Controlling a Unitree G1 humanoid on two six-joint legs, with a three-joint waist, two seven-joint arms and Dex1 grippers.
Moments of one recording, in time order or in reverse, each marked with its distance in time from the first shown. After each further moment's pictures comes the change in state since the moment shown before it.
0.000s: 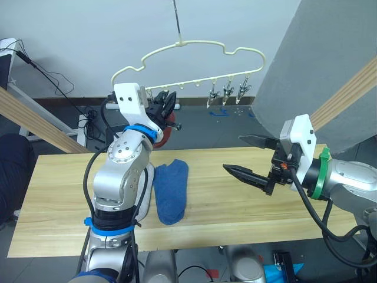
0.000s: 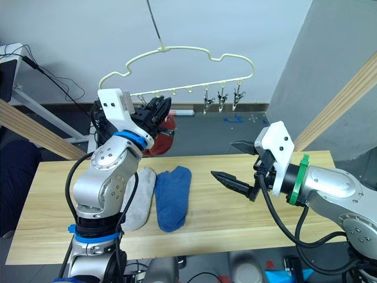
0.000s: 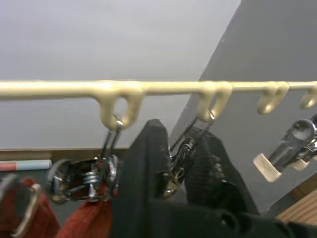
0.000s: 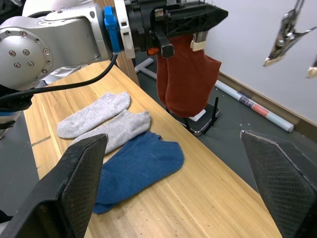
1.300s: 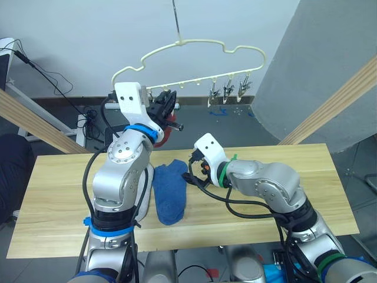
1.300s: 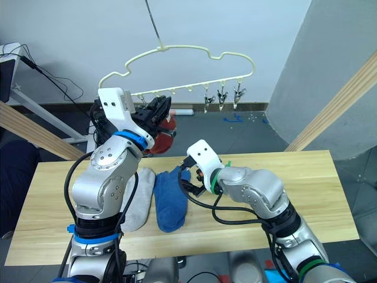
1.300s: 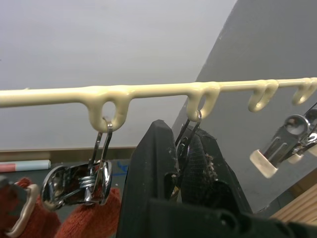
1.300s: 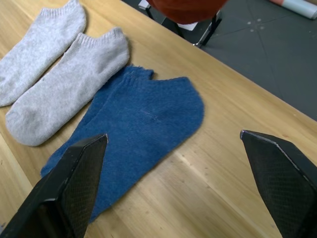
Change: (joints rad) left arm 0.003 0.004 -0.016 -0.034 0.013 0.031 0.007; right arm -0.312 0.555 0.566 0.489 -0.459 0.279 -0.308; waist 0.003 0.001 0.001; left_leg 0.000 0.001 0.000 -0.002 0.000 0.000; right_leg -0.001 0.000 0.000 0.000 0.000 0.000
